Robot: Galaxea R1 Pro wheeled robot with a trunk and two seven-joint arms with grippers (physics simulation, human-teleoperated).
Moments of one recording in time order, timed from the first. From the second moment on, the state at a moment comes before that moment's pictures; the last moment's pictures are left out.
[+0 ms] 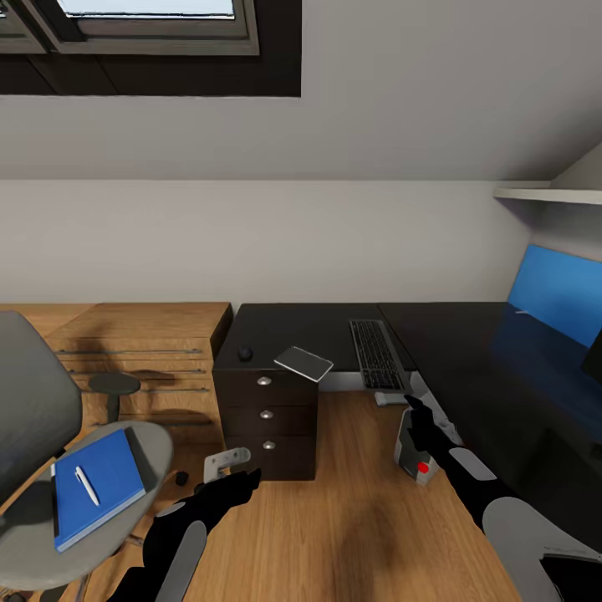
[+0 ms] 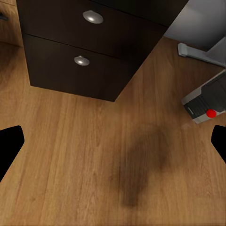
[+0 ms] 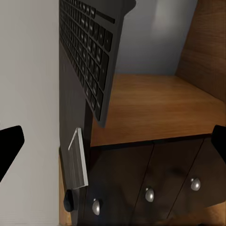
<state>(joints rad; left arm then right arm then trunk) -0.16 -0.08 -0.18 -1.51 0.44 0.66 0.32 -0.77 -0.14 -0.05 -0.33 -1.41 0.19 0.24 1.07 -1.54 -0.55</state>
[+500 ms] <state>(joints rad) -0.16 -0.08 -0.18 -1.50 0.44 0.66 0.32 -0.77 -0.14 -0.05 -0.32 -1.40 0.19 0.28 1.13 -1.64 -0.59</state>
